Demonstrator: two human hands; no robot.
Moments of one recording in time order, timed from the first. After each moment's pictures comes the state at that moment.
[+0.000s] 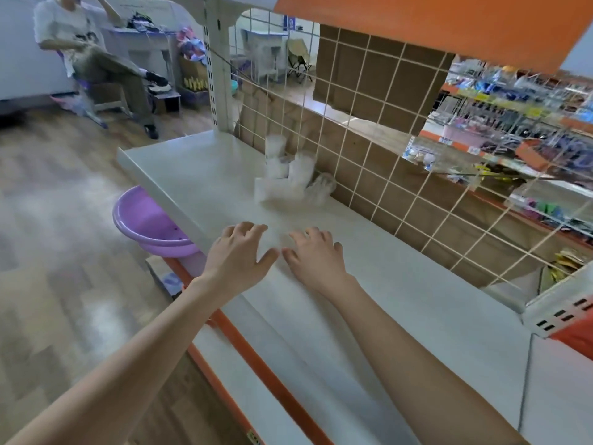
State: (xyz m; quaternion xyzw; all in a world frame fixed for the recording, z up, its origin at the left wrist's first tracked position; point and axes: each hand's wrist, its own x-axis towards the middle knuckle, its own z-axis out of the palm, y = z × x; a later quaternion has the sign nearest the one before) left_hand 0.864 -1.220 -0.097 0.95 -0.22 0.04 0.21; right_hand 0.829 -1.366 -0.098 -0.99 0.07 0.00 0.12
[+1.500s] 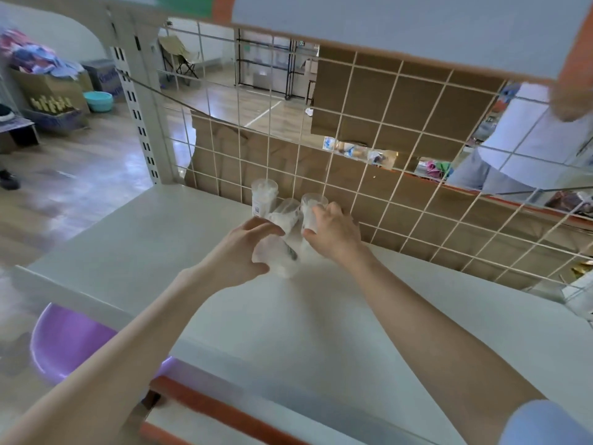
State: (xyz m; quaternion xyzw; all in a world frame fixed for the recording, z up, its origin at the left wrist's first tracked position) left_hand 1.123 -1.210 -0.084 0.78 -0.54 -0.06 0.30; right_hand 1.029 -1.375 -0.071 -0.94 0.33 -0.04 0.07
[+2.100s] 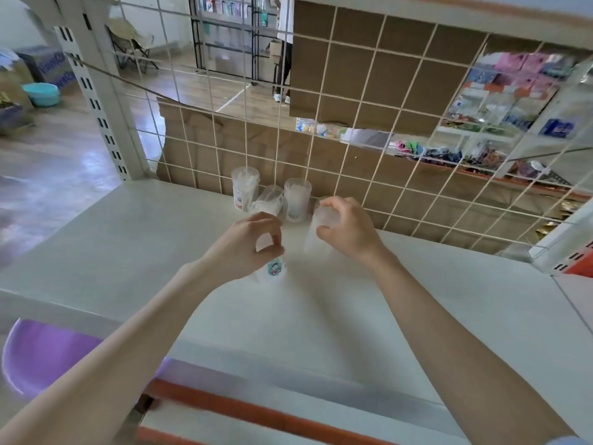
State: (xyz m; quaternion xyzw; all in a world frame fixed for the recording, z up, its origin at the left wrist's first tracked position) left_hand 1.110 -1.222 -0.085 0.72 -0.60 -0.07 0.35; right_hand 0.974 -1.367 -0.064 -0.89 0.34 -0.18 0.25
